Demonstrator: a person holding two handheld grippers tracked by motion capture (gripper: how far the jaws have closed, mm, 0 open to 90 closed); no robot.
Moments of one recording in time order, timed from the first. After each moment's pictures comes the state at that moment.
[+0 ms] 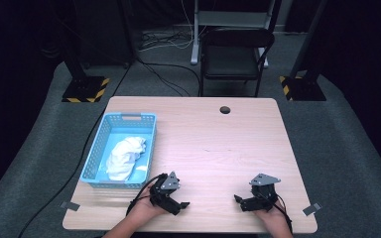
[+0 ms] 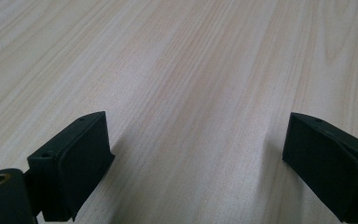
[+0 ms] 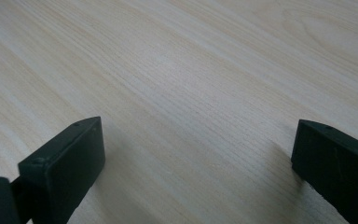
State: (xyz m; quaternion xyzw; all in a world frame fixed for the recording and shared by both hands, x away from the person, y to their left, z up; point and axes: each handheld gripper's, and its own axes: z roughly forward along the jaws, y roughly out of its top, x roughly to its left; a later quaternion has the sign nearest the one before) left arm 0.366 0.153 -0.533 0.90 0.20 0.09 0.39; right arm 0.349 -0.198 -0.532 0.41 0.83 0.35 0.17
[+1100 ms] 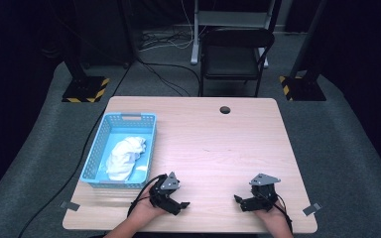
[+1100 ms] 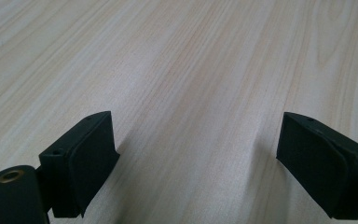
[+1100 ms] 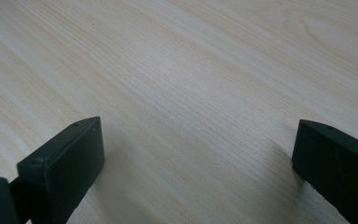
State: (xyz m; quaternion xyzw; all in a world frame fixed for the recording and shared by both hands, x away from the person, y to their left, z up) left arm 0.362 0.154 -0.529 0.89 0.21 0.08 0.39; right arm 0.350 -0.198 -0.532 0.40 0.83 0.35 0.17
